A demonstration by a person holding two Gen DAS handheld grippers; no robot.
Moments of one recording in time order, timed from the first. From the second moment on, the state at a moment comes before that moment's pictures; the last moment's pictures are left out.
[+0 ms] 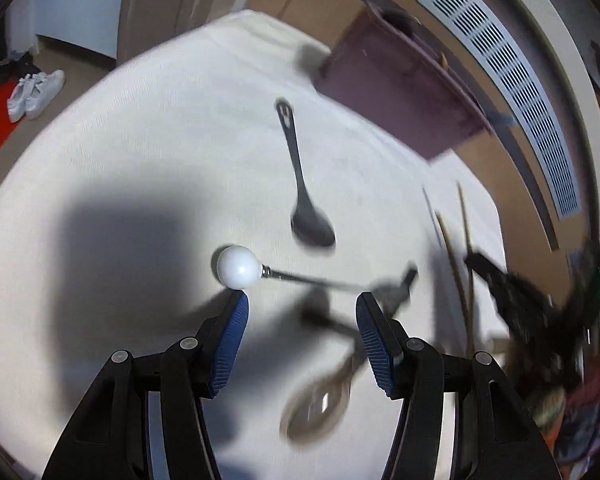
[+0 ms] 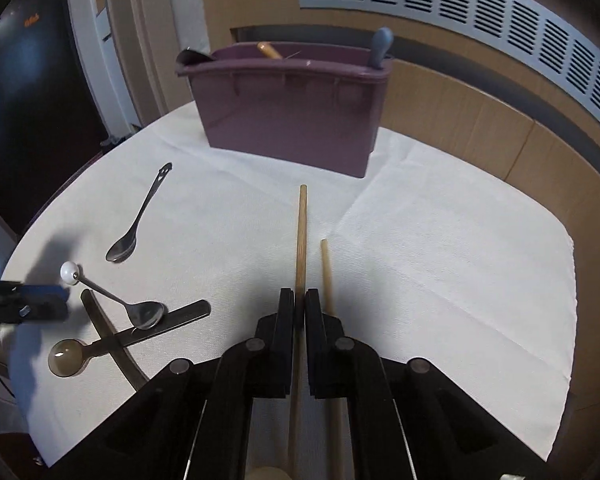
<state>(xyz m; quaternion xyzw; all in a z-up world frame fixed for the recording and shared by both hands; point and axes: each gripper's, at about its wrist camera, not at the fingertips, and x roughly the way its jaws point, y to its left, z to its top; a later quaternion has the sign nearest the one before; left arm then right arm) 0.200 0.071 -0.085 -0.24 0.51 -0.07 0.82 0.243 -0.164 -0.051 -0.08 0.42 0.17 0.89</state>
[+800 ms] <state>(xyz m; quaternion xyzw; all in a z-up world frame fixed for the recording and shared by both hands) 0.244 0.067 -0.084 -0.20 0.45 0.03 0.87 0.242 -0.166 -0.048 -0.07 0.39 0.23 0.89</state>
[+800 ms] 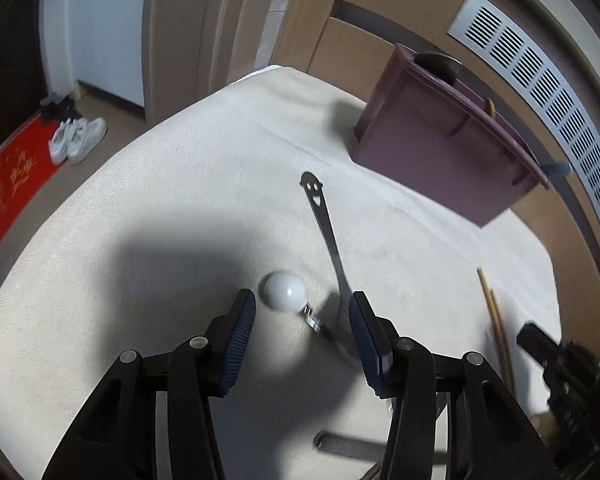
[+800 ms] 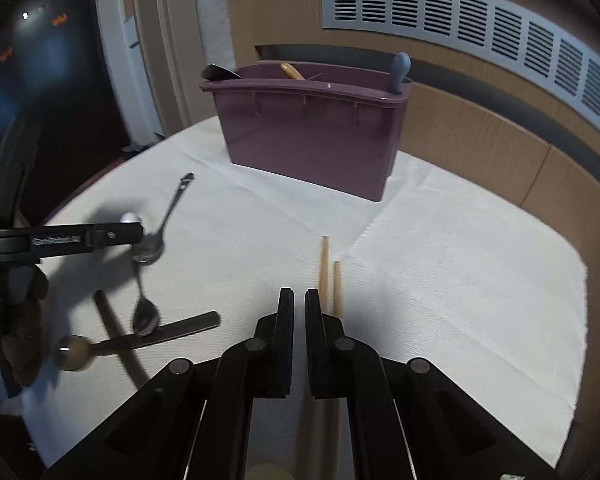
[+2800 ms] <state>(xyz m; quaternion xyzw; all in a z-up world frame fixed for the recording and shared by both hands) 0.252 0.028 0.177 0.04 0.10 -0.03 0.99 0.287 -0.177 0.163 0.05 0.07 0.24 0.97</state>
